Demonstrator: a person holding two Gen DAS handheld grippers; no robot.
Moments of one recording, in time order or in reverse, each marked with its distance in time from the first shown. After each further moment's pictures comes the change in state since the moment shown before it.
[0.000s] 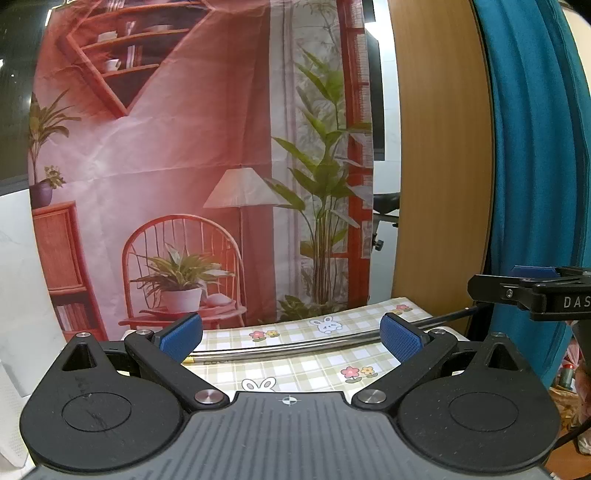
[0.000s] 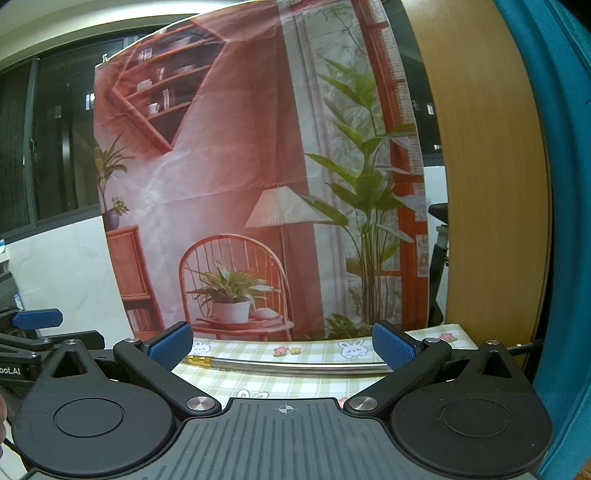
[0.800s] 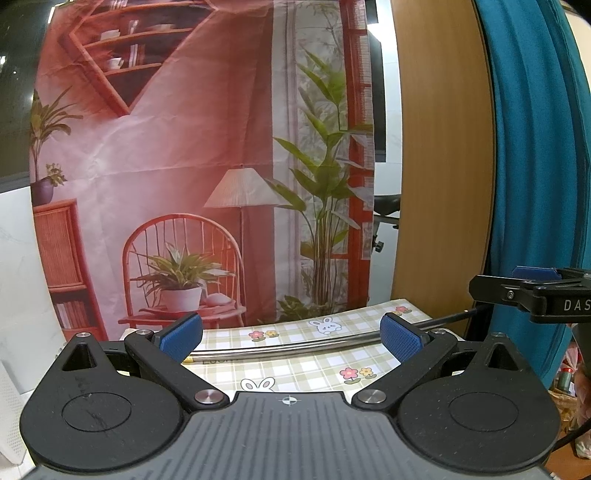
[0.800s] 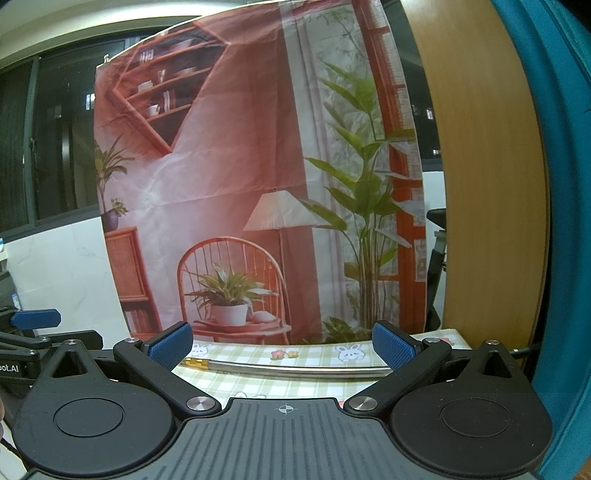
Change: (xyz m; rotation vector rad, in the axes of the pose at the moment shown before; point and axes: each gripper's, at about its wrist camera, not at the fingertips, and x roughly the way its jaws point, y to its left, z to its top) left arm -0.001 -0.001 0.002 -0.012 0.002 0.002; right arm -0.003 -0.001 0.003 -0.009 -0.009 -0.002
